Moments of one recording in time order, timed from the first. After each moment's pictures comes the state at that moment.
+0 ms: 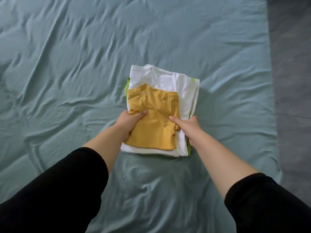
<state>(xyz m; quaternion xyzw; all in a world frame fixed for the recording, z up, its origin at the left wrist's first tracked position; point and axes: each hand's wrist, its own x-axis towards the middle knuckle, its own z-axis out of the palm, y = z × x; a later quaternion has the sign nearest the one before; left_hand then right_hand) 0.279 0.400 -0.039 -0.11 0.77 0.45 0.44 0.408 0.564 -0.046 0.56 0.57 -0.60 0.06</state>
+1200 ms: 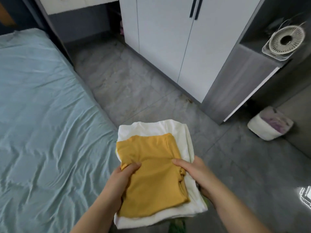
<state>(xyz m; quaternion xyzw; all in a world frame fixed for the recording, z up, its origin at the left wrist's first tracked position) 0.809 0.485 0.318 0.14 0.66 0.39 0.62 1.034 0.547 0.329 0.60 0.39 -0.66 -0.23</state>
